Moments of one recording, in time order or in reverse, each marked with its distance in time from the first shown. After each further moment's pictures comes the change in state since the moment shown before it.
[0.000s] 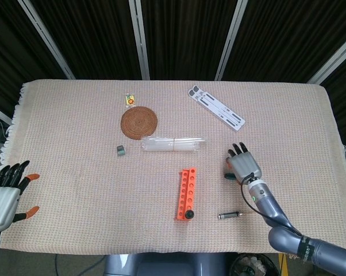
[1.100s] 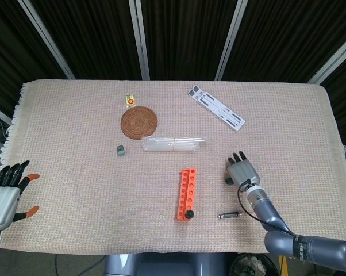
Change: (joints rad) left arm -0.005 -0.010 -0.004 0.022 -0.012 -0.011 -0.018; right arm 0.176 0.022 -0.259 -0.061 0.176 0.162 -0.004
